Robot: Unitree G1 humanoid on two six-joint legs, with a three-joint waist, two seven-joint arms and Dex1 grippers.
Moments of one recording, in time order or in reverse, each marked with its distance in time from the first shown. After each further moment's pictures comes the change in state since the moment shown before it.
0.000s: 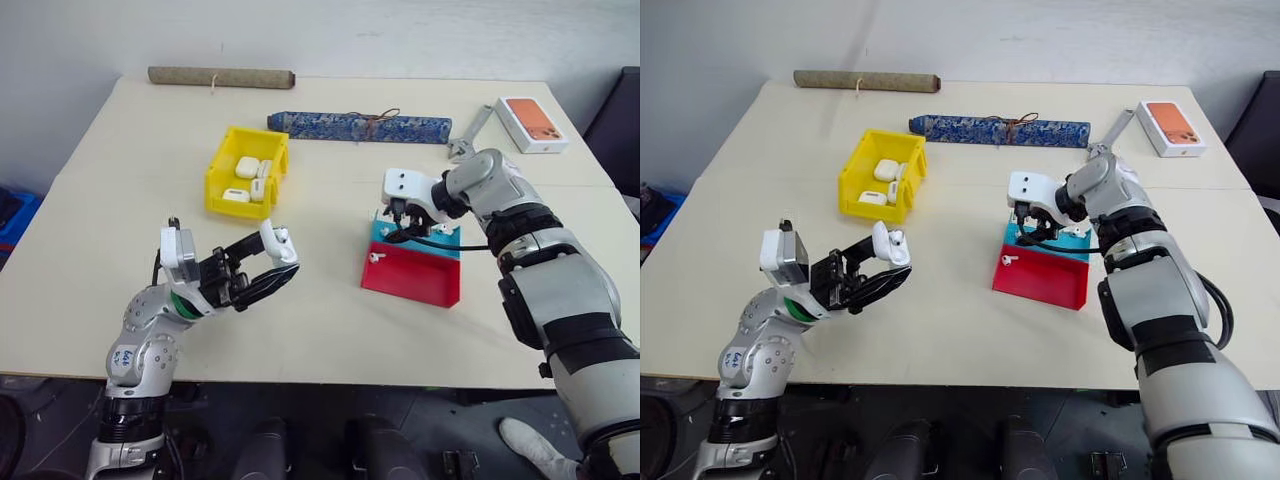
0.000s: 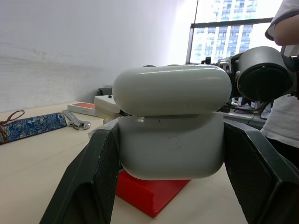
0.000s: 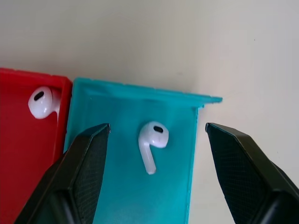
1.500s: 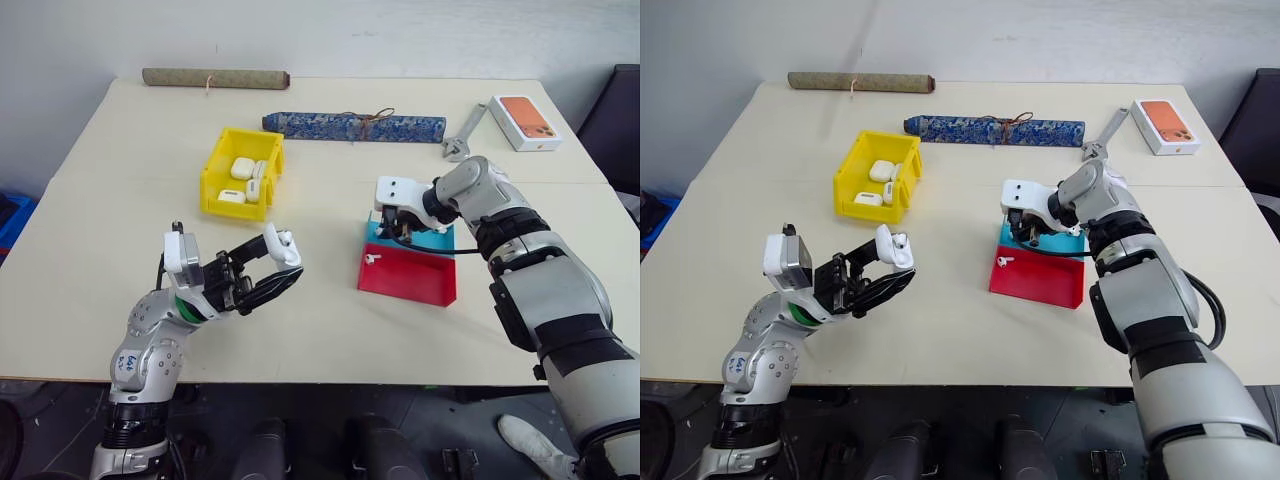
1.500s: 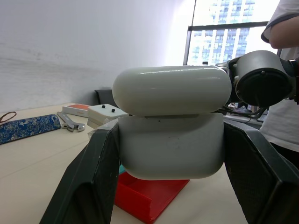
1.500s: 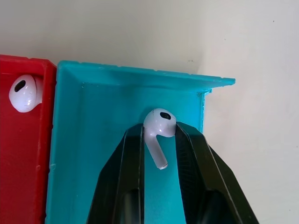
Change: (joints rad) left arm 0.016 -0.018 -0.012 -0.013 0.001 -0.004 0.014; right arm 0.009 0.015 0.026 0.010 -0.016 0.022 -0.034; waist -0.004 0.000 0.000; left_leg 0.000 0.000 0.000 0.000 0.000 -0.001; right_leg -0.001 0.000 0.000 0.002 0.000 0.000
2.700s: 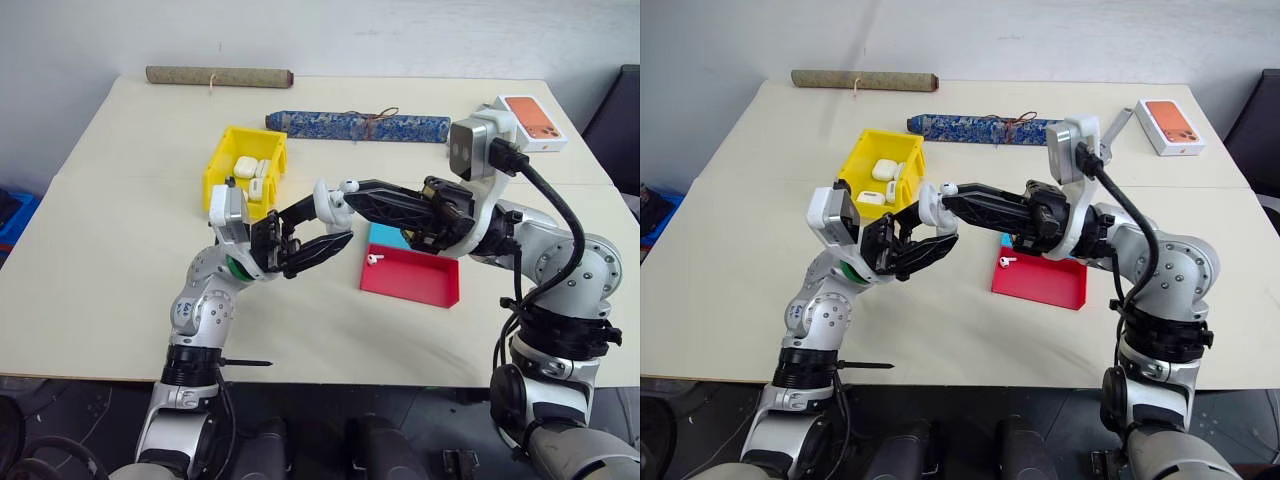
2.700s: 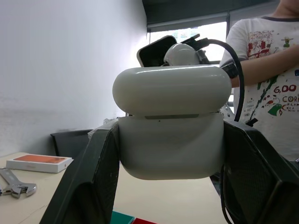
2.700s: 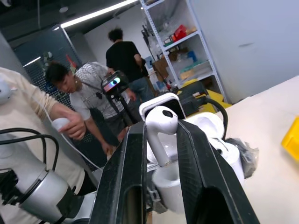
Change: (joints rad) left arm -0.309 -0.179 -0.091 0.208 0.004 -0.010 -0.083; right arm 0.593 0.064 -0.616 -1.532 1.448 1.214 -0.350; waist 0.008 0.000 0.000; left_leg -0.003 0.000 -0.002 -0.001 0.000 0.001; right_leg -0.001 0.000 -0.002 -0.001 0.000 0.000
